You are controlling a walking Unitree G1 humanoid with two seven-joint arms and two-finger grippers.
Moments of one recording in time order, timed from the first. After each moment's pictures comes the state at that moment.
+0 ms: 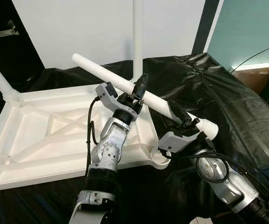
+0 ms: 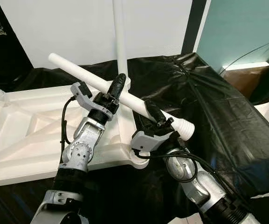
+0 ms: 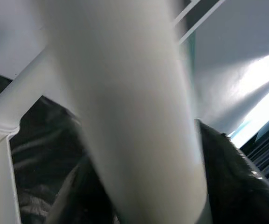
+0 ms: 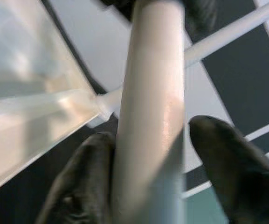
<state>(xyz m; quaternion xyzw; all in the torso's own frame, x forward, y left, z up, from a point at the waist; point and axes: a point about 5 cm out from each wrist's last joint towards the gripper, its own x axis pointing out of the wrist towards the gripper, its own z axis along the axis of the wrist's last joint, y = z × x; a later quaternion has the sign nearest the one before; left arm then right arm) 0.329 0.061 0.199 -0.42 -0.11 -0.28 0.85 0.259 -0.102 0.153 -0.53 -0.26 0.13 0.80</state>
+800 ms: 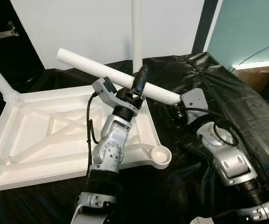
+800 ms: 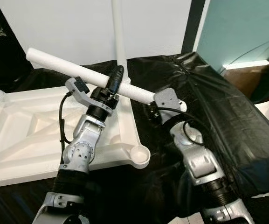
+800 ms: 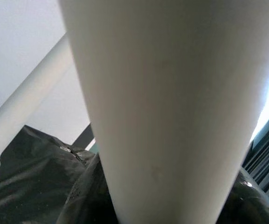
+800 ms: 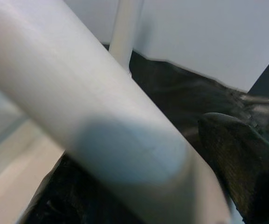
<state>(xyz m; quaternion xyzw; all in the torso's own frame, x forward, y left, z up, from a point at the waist) 0.316 0.051 0.213 -0.40 -0.15 -0.31 0.85 0.319 -0.133 0.184 -0.23 -0.04 0.16 0.96</state>
